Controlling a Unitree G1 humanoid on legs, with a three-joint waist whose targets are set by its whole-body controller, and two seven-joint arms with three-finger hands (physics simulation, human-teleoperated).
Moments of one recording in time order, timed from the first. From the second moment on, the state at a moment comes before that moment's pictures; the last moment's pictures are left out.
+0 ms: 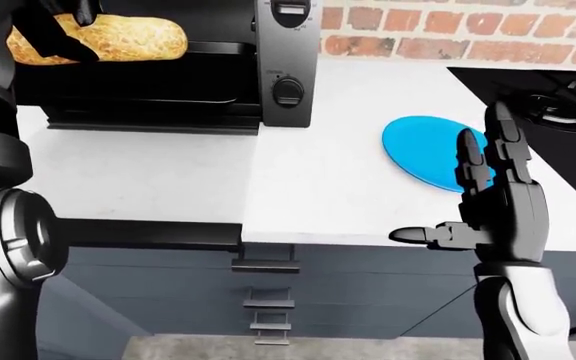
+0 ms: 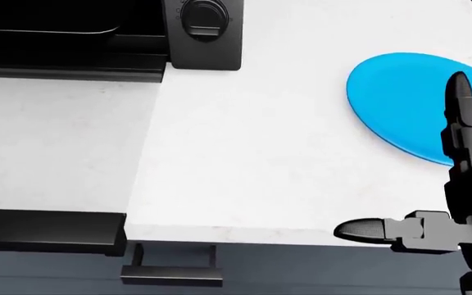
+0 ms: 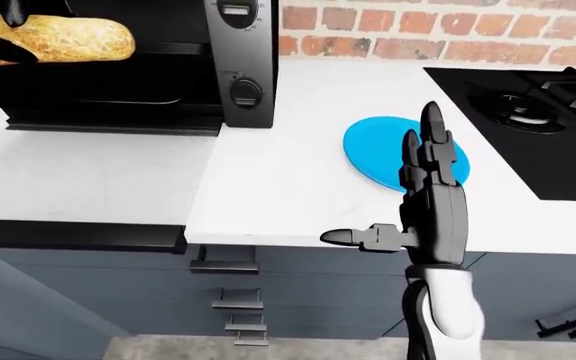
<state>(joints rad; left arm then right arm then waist) -1.54 0.74 0.08 1.06 1.05 -0.11 -0.43 -0.04 -0.08 -0.23 -0.71 0.09 0.36 0.06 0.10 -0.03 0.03</state>
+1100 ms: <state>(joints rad) -1.55 0.74 0.08 1.05 1.06 -0.11 -0.46 -0.05 -0.09 -0.23 -0.71 0.09 0.36 0.05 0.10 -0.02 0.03</state>
